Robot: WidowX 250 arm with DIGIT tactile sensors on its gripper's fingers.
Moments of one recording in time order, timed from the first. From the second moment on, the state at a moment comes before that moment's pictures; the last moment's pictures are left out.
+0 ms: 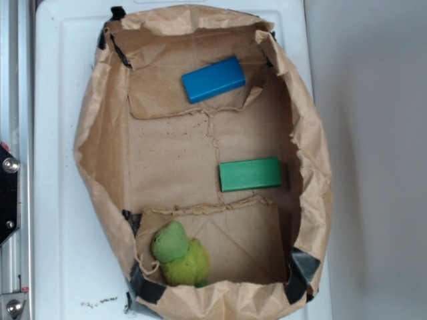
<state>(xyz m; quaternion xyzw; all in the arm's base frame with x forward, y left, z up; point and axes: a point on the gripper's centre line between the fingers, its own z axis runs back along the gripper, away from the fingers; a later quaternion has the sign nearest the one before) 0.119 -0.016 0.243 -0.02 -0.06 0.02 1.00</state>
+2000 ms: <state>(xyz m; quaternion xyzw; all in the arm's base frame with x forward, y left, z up) 0.288 0.021 0.141 -0.08 -0.10 0.31 0.94</state>
